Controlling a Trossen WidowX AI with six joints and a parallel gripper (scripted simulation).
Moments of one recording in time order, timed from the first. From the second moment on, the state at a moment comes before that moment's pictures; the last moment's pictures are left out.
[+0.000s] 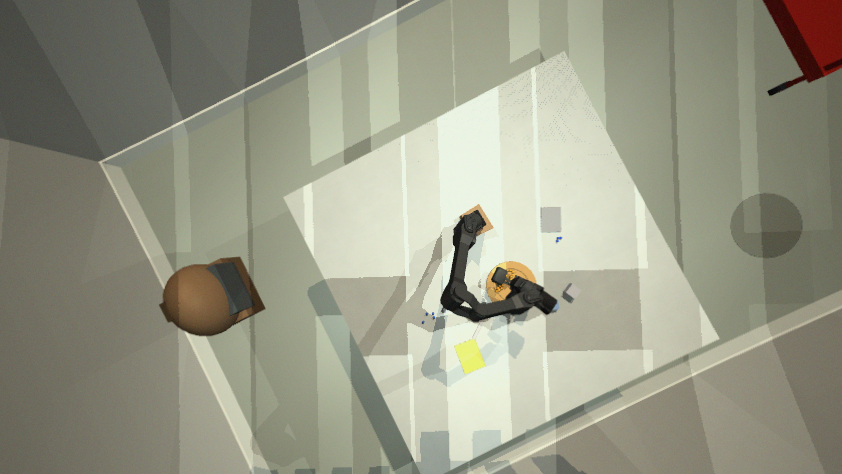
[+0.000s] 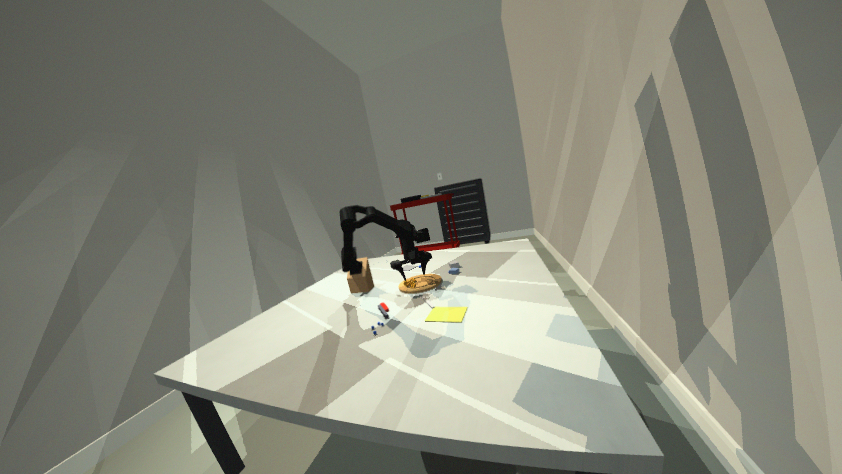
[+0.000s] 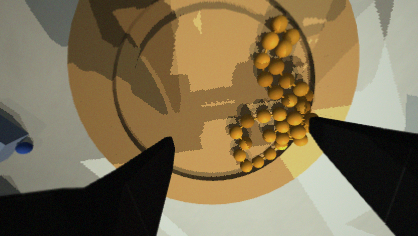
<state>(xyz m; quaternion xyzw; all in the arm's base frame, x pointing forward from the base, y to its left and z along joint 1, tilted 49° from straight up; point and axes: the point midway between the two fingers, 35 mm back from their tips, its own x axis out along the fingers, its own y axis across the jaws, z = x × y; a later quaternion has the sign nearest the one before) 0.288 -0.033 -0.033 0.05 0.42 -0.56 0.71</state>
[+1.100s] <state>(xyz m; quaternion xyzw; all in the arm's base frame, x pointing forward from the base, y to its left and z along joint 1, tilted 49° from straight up) 0.264 -0.001 -0.044 -0.25 0.62 -0.32 0.67</state>
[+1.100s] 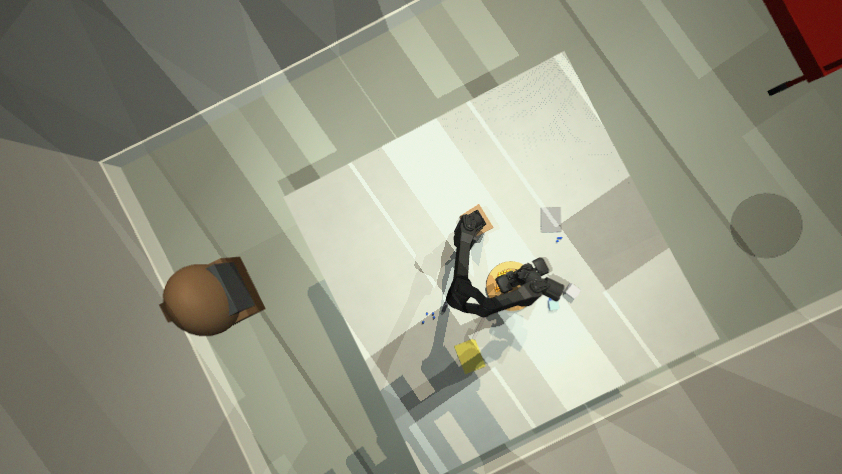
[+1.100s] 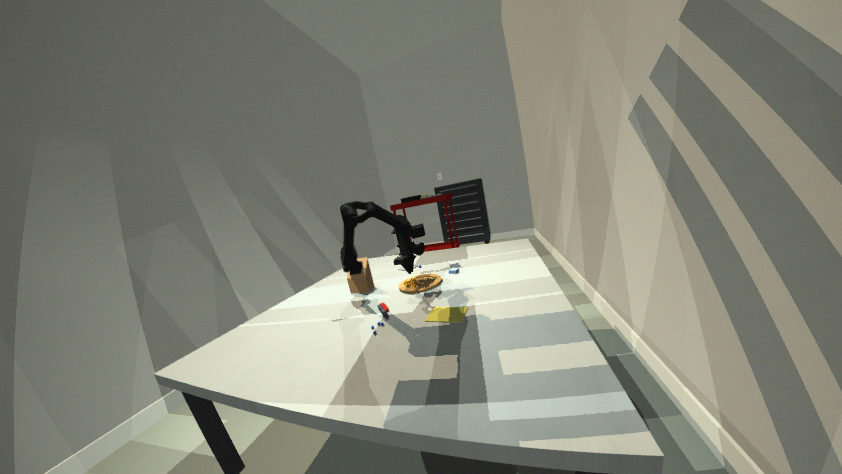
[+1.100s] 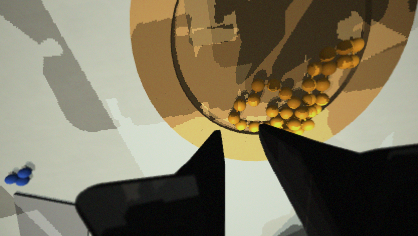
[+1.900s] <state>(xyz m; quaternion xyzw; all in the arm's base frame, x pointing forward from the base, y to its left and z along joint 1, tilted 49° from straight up) 0.264 -0.022 -0.063 -0.25 0.62 -0.32 0.67</state>
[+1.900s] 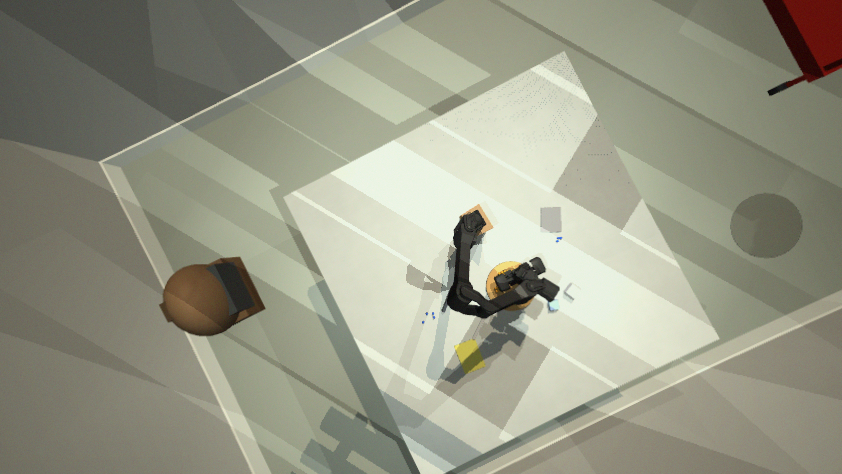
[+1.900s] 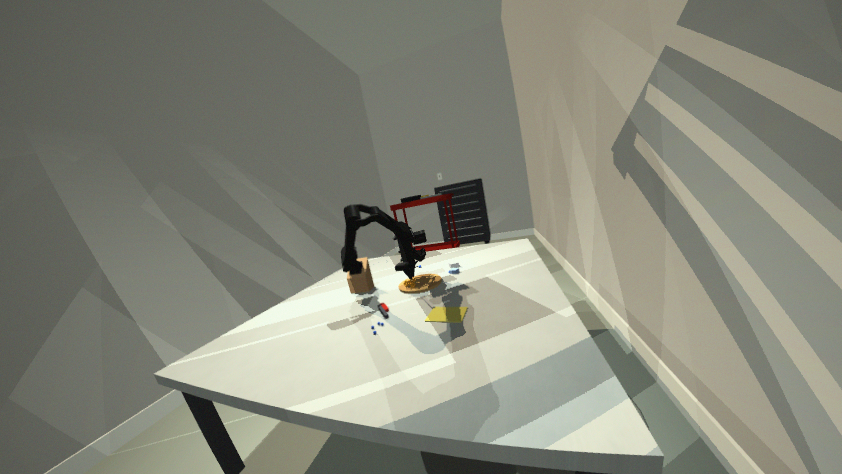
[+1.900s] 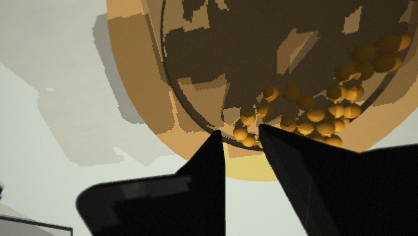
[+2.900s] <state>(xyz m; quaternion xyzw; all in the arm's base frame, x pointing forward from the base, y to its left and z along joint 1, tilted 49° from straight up) 0.263 -0.025 -0.066 -0.25 0.63 -0.32 0.66</state>
